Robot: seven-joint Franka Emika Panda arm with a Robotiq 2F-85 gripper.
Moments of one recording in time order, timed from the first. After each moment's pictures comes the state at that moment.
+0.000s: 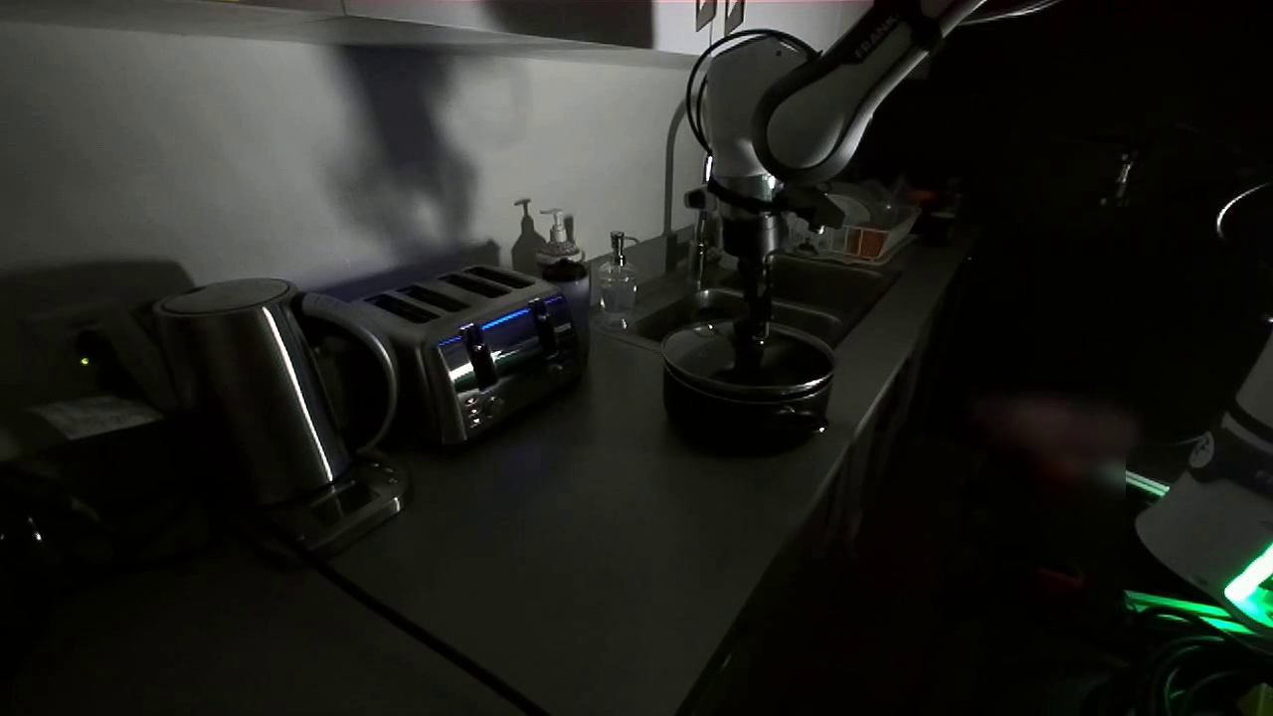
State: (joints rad) arm 0.00 0.21 -0.01 -2.20 -0.20 2.32 -0.42
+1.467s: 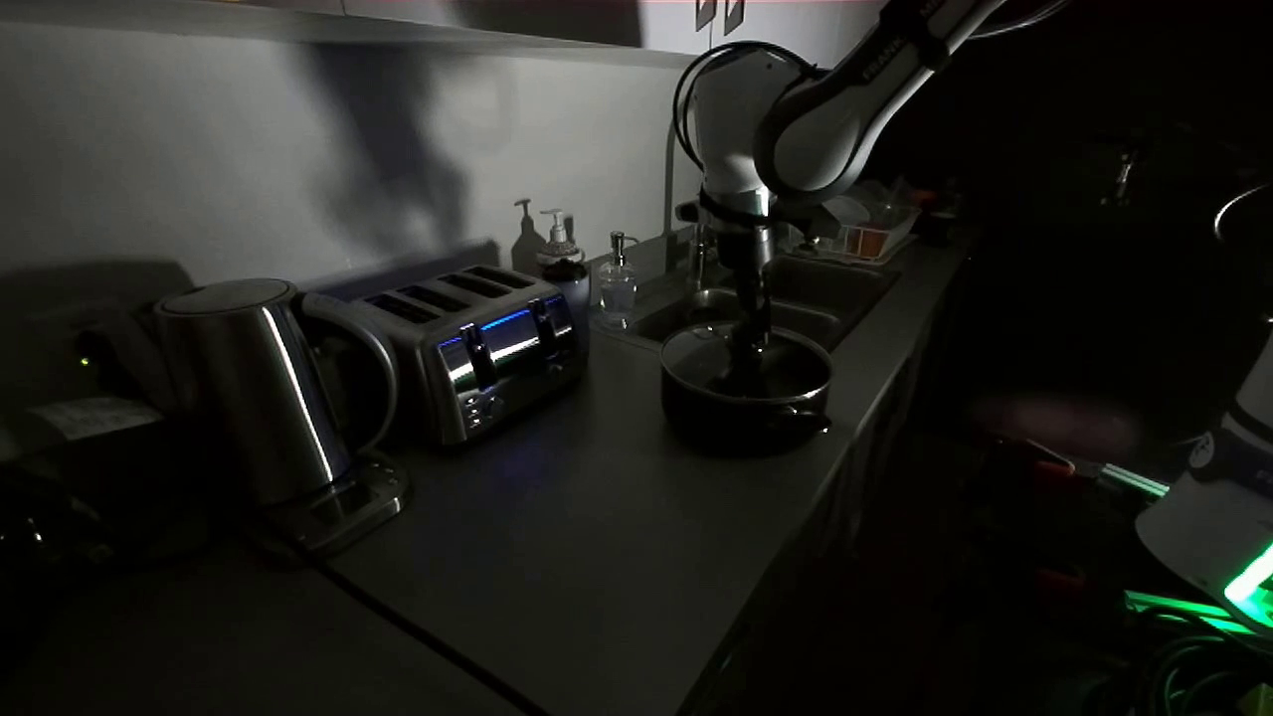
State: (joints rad) arm 0.02 0.23 0.00 -2.20 -0.31 2.32 -0.35
